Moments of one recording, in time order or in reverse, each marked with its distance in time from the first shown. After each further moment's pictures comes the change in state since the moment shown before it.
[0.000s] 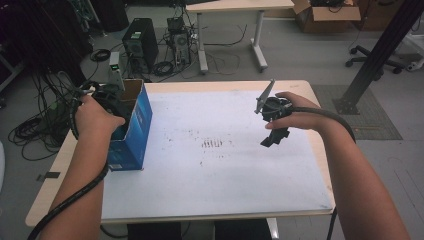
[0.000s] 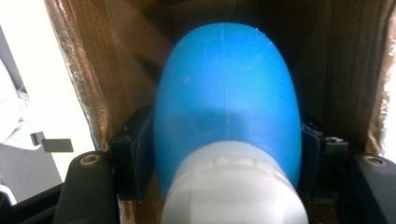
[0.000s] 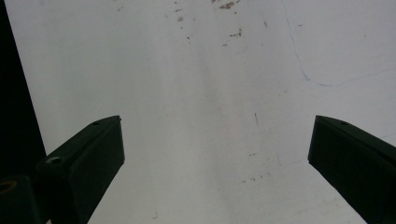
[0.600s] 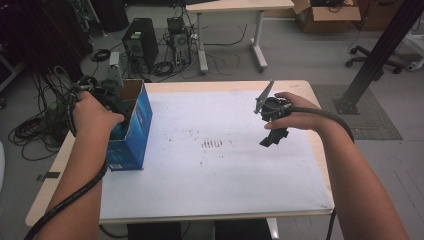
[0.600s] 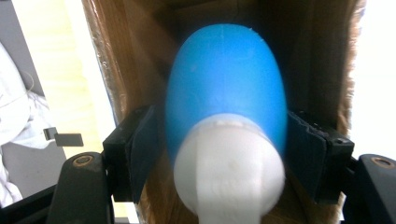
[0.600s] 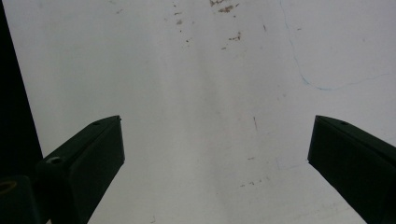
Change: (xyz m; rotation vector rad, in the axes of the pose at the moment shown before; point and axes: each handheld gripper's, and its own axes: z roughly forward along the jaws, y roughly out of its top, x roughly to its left) left arm -0.003 -0.005 -0.019 -0.025 0.034 0.003; right arm -0.001 0.001 0.001 -0.007 -0.004 -0.008
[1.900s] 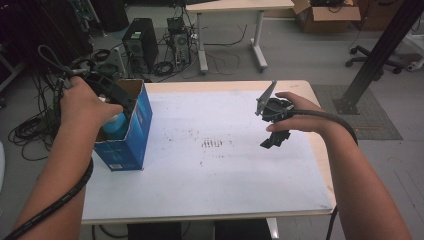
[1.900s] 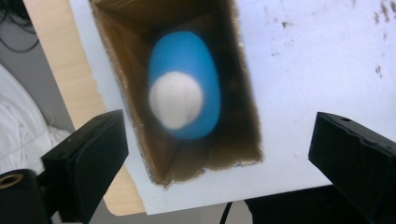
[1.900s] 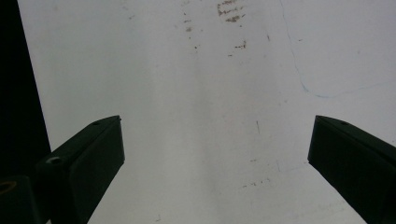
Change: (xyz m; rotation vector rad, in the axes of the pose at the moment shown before) left arm -0.025 -0.026 -0.067 -0.094 -0.001 0.174; right arm 0.015 0.002 -0.010 -0.020 -0.022 -0.032
